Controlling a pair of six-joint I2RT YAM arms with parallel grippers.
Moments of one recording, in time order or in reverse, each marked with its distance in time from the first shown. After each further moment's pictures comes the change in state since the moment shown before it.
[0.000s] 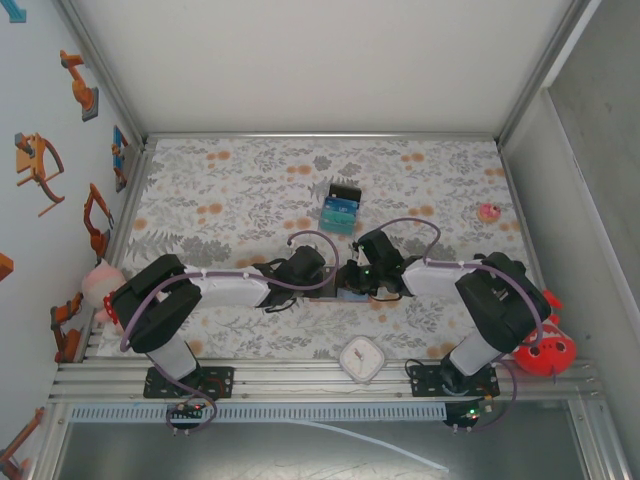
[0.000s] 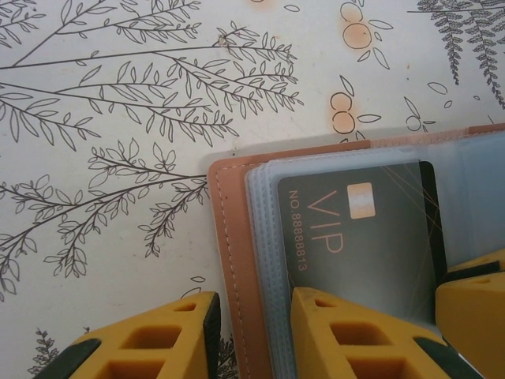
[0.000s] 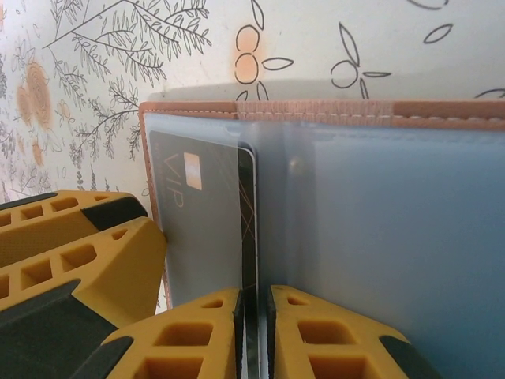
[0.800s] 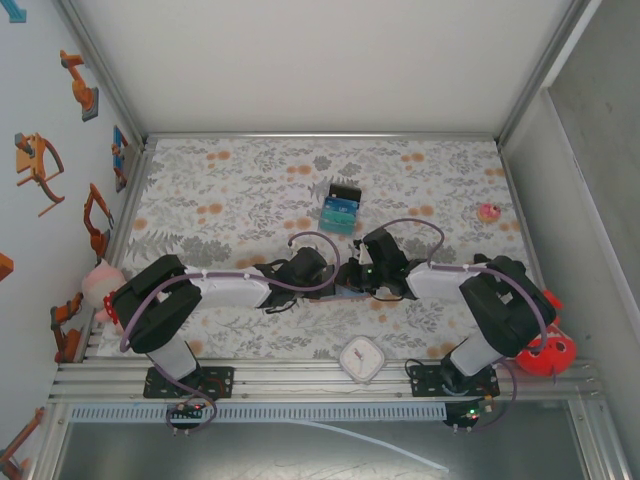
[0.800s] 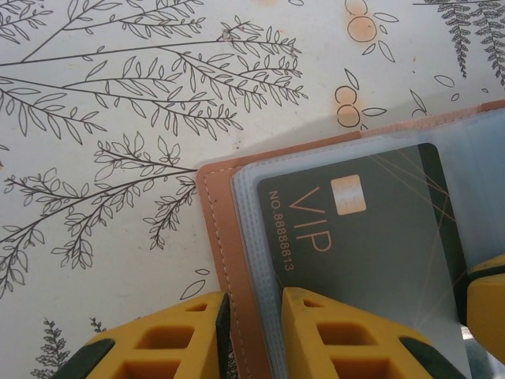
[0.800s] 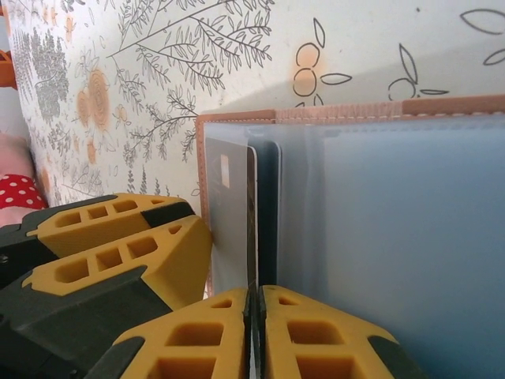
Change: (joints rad) left arm -0.012 0.000 0.006 -0.021 -0.016 -0.002; right arm -0.015 -0.032 -0.040 0.102 -0.053 0.019
